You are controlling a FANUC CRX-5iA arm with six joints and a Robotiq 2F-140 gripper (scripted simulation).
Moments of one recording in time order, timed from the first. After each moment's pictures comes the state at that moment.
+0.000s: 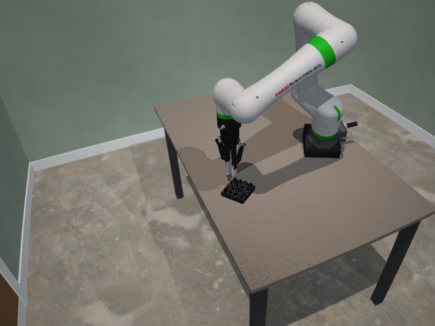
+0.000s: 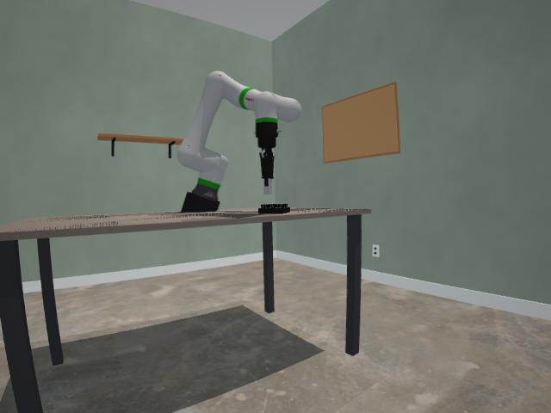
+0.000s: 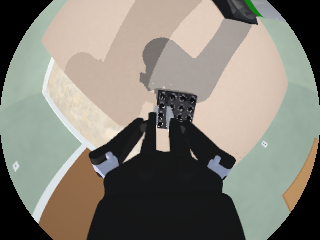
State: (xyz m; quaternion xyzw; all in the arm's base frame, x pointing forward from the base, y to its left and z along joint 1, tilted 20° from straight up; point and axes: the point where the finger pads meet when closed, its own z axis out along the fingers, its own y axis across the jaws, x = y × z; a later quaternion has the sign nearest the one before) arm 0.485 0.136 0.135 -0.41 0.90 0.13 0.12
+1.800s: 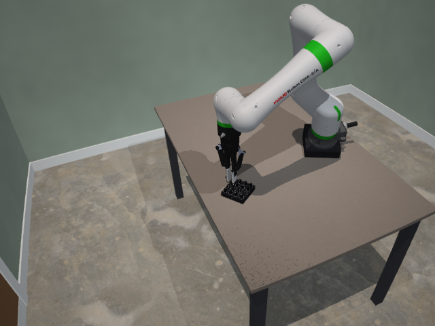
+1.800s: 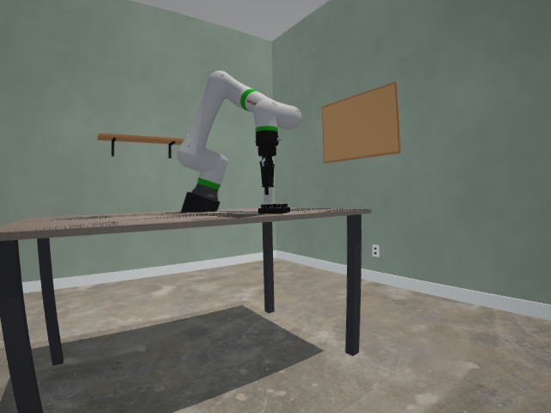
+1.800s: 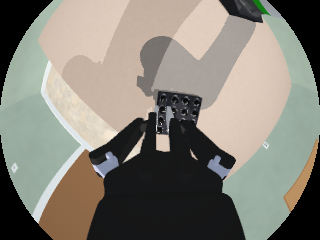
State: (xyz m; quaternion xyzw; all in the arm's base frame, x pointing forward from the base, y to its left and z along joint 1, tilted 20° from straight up) arm 0.489 0.147 0.102 -0.41 0.90 0.13 0.12
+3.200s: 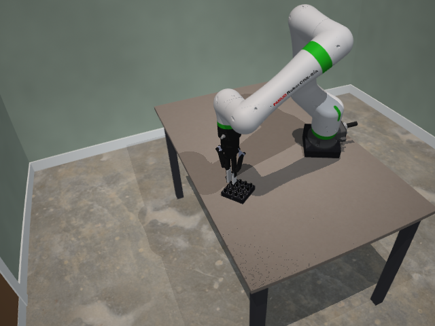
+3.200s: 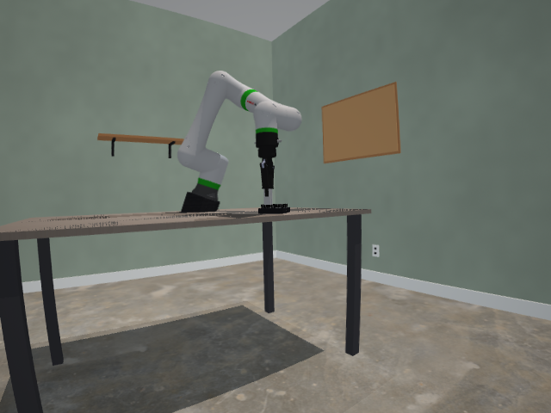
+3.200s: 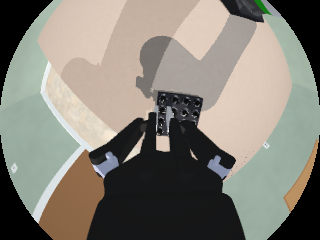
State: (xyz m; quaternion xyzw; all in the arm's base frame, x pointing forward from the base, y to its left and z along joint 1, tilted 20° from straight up) arm 0.490 0.149 0.096 -0.41 0.90 0.13 0.12
